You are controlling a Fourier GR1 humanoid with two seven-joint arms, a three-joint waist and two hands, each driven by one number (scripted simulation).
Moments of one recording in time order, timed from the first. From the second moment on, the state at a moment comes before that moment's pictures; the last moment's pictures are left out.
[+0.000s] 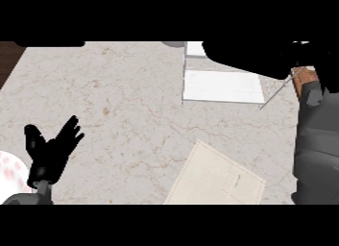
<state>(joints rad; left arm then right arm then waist) -0.03 0.30 -0.08 -1.35 0.28 0.12 0.24 -1.06 -0.10 0.06 -1.84 0.74 0.29 1.06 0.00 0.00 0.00</state>
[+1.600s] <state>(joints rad) -0.05 0.26 -0.03 -1.35 0.23 0.06 0.26 -1.27 -0.33 -0.12 -0.97 0.76 0.14 0.52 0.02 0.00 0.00</state>
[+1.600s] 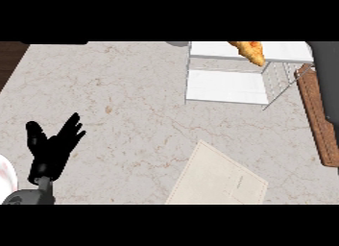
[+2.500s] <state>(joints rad) -0.07 0.25 0.00 -1.33 0.21 0.05 0.26 -1.30 -0.32 -0.22 -0.85 0.71 0.00 0.45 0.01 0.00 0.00</state>
